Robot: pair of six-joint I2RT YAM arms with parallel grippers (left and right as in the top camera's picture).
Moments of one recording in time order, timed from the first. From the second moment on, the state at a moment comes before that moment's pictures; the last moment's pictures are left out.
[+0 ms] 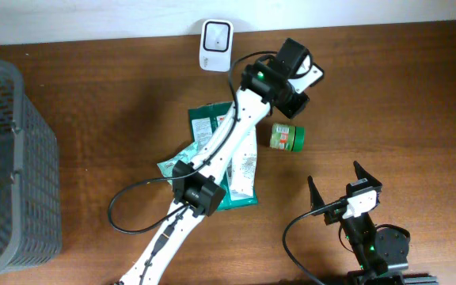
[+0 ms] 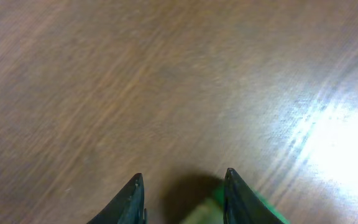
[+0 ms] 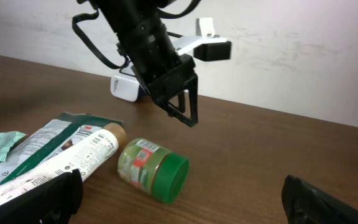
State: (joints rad) left arm -0.69 2.87 3.12 -1.28 0.21 0.17; right arm 0.05 0.01 0.01 -0.05 -0.20 -0.10
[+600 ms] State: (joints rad) left arm -0.63 2.81 3.12 -1.50 0.21 -0.04; right arm 0.05 0.01 0.01 -0.05 -0.20 -0.10
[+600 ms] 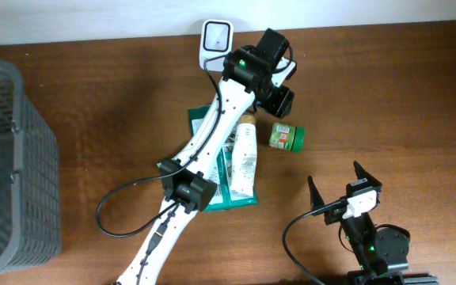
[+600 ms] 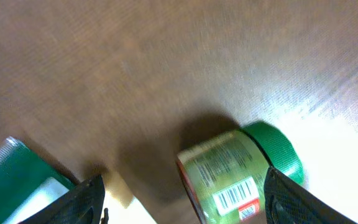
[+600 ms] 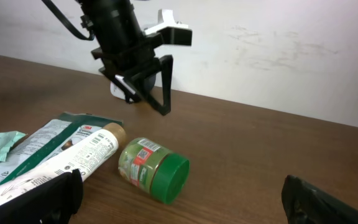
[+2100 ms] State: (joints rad) left arm -0.81 2.81 2.97 -1.40 -0.07 -0.26; right arm 0.05 0.01 0.01 -0.05 -0.20 -0.10
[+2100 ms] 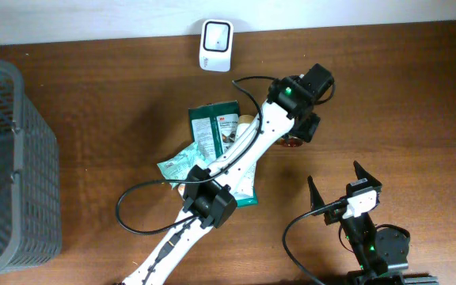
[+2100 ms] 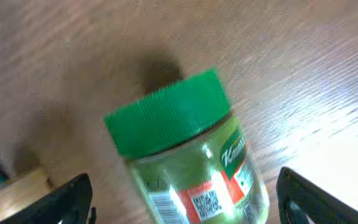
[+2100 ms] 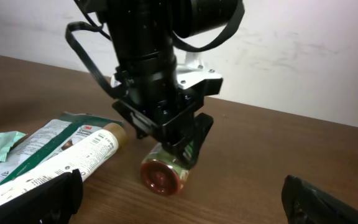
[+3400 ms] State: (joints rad) left arm -0.78 2.90 3.03 -1.23 -0.07 -0.33; right arm 0.05 0.01 0.01 -0.05 -0.20 -0.10
